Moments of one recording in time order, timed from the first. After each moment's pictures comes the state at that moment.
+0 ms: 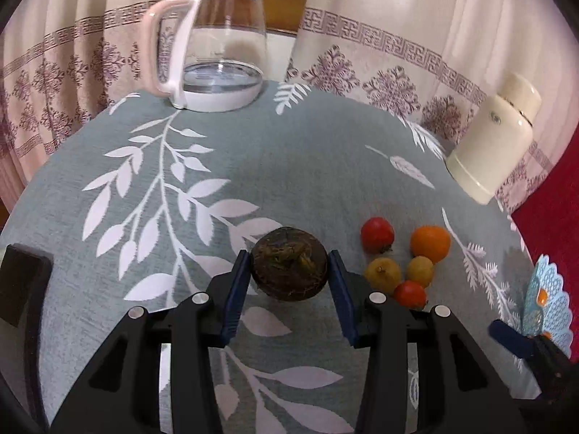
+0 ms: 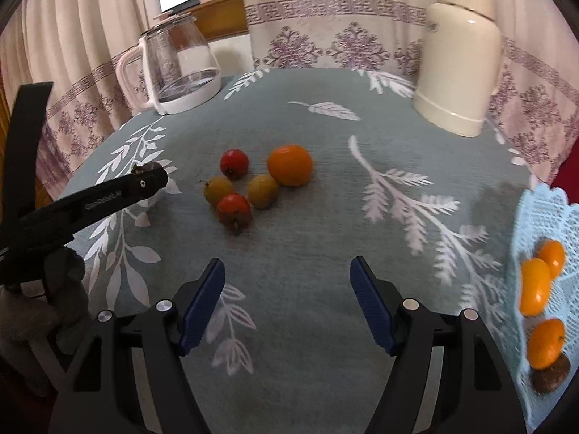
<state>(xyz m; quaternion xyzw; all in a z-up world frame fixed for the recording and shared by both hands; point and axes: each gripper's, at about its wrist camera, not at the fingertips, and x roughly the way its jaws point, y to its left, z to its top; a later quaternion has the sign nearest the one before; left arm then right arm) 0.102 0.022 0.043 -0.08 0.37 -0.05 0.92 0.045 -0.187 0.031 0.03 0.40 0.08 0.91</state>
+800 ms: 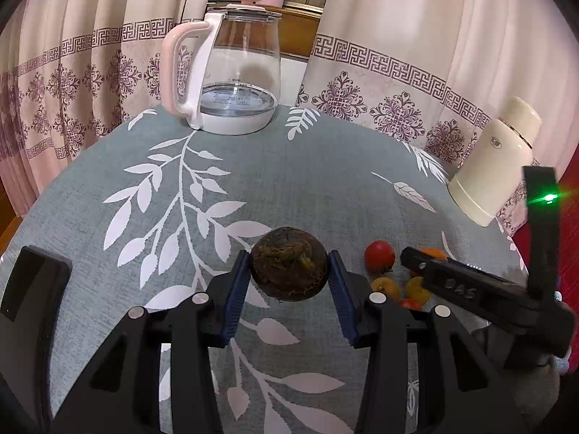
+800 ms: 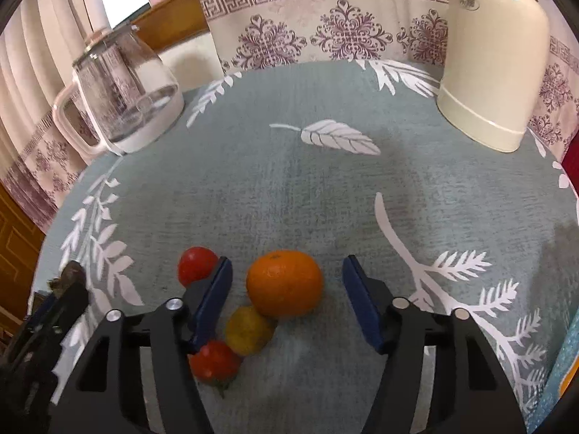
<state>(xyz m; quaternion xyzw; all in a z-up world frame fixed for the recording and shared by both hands) 0.092 0.029 0.055 -0.09 0.34 -0.03 0.94 0.165 -0.181 0.018 0.08 0.43 0.05 0.90</state>
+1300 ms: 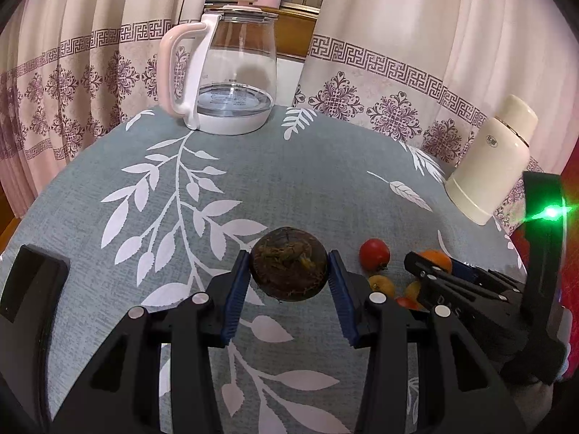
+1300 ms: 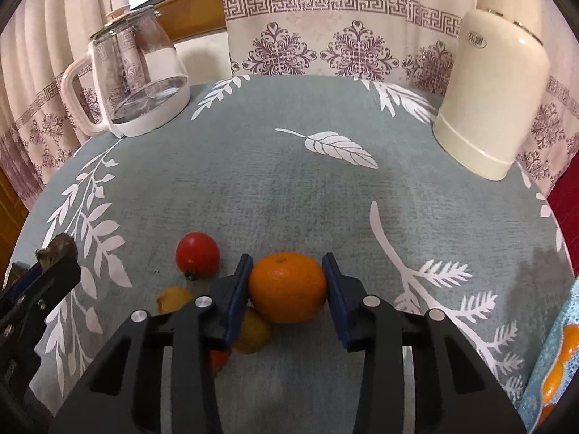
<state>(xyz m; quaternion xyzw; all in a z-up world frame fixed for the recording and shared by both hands) 0.089 0.026 0.056 -0.09 0.33 -0.04 0.94 0.146 -0.166 0.028 0.02 0.40 0.04 0.91</state>
